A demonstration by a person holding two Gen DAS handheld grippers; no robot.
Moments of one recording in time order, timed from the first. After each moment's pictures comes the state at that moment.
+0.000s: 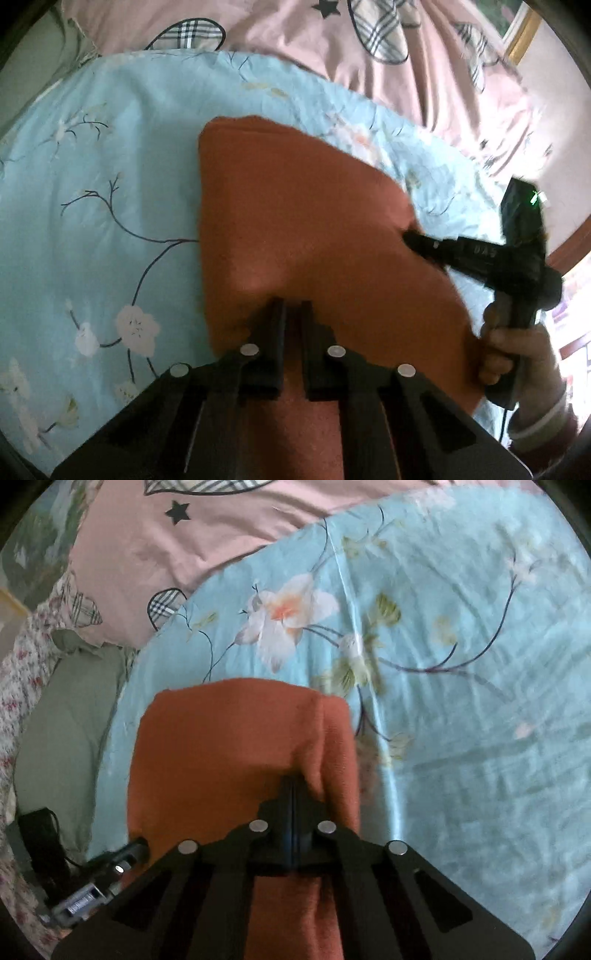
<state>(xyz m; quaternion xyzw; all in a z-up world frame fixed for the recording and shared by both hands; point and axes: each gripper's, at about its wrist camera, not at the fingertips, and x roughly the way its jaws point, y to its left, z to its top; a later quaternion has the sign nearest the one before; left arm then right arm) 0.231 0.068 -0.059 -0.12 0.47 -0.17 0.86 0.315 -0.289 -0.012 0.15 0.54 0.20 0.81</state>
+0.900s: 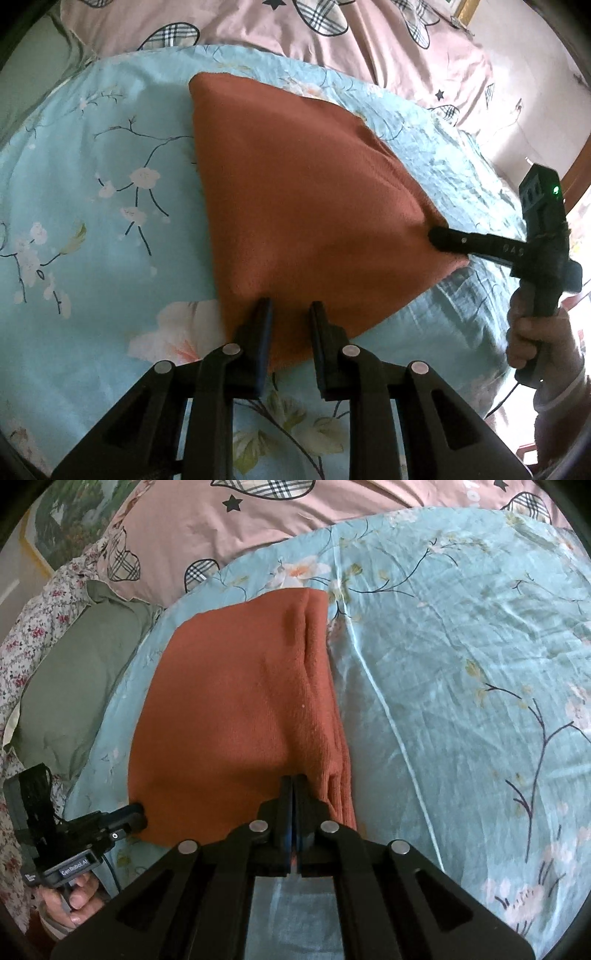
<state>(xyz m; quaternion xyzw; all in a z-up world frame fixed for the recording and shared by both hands) 0.092 0.057 -0.070 -0.06 0.47 -0.19 0.86 0.158 -0.327 0.008 0.11 0.53 0.21 0.82</state>
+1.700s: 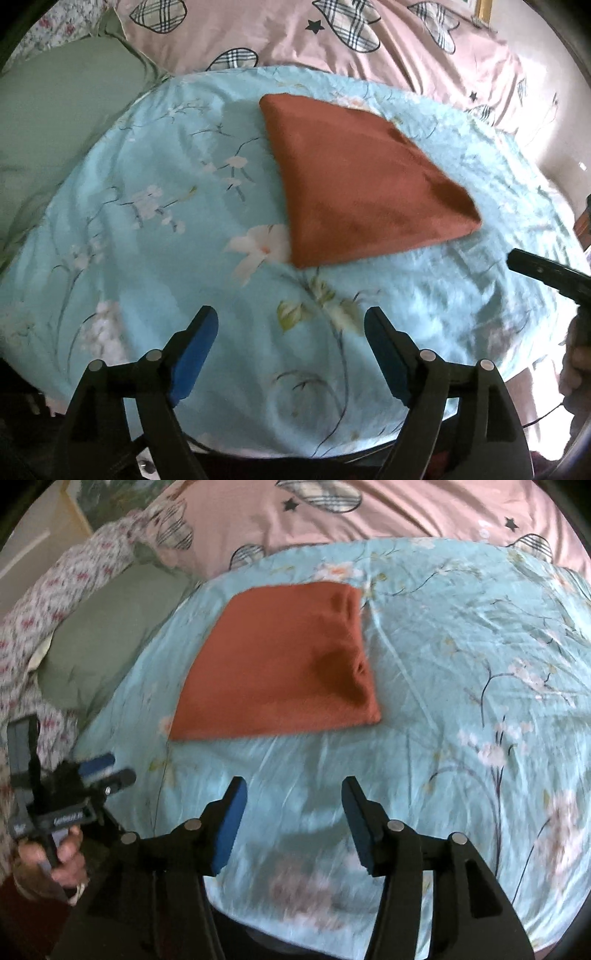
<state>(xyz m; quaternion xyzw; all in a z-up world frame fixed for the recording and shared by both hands) -0.010 0.084 -0.034 0.00 0.45 -0.06 0.89 0.041 -0.324 0.057 0.04 0.52 0.24 0.82</state>
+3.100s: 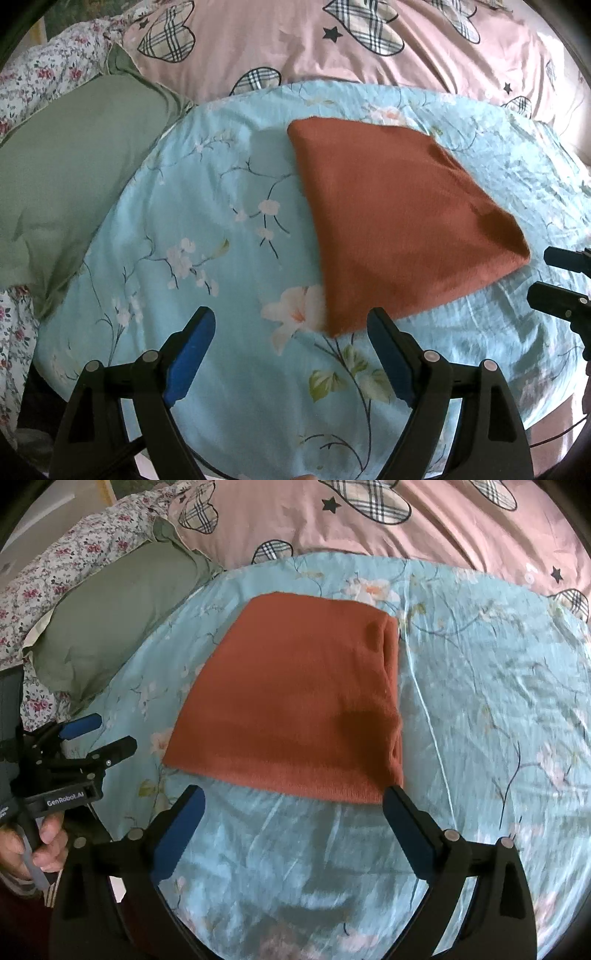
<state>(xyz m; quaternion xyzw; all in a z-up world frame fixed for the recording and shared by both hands) 0.045 0.067 -0.010 0.06 0.44 0.02 0.90 0.104 -0.284 0.069 -0.02 0.50 0.27 0.82</state>
